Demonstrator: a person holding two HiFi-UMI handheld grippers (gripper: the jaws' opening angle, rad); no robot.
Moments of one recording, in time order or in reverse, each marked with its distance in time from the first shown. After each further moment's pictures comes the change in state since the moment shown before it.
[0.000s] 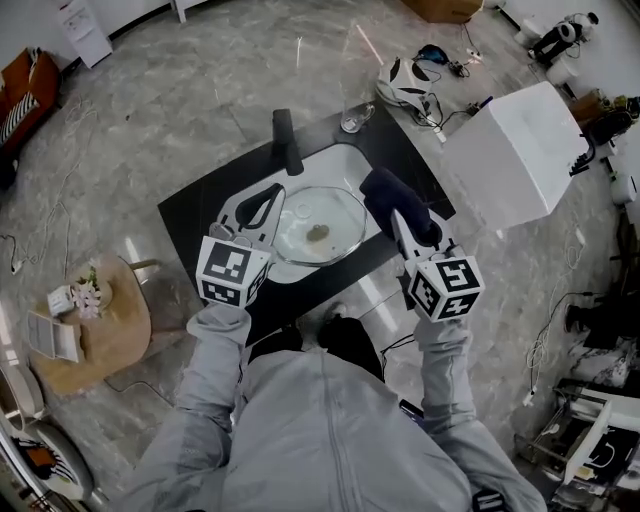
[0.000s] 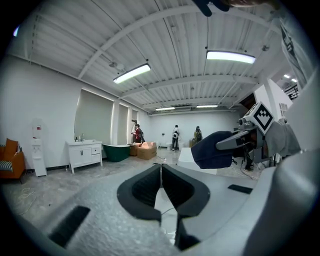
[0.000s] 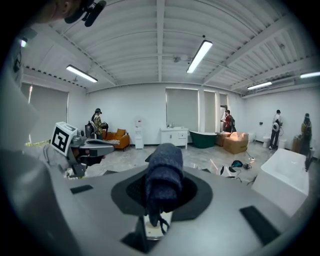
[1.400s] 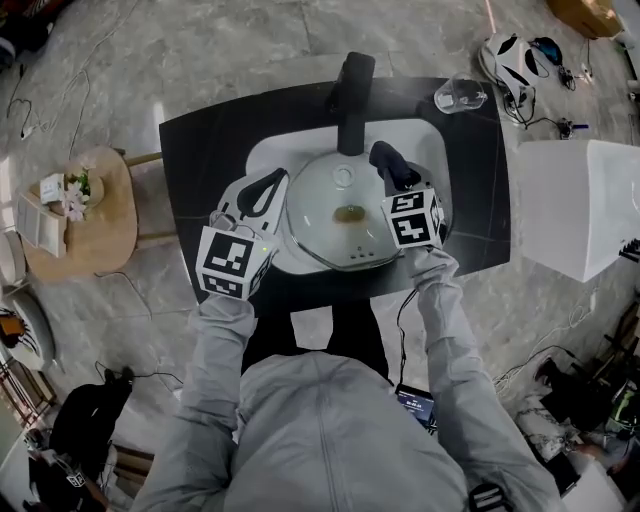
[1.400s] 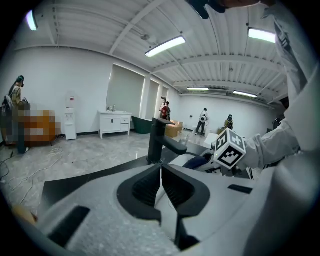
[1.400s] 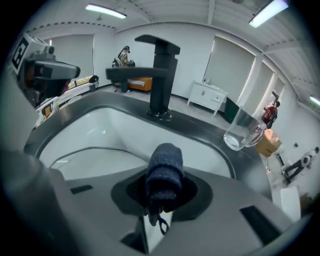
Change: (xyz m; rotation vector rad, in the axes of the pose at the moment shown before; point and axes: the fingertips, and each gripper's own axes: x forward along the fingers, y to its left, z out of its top) left arm 0.024 0.063 -0.173 -0.239 0.252 0.288; right arm 0.265 -0.012 -0.220 -0.444 0.558 0.249
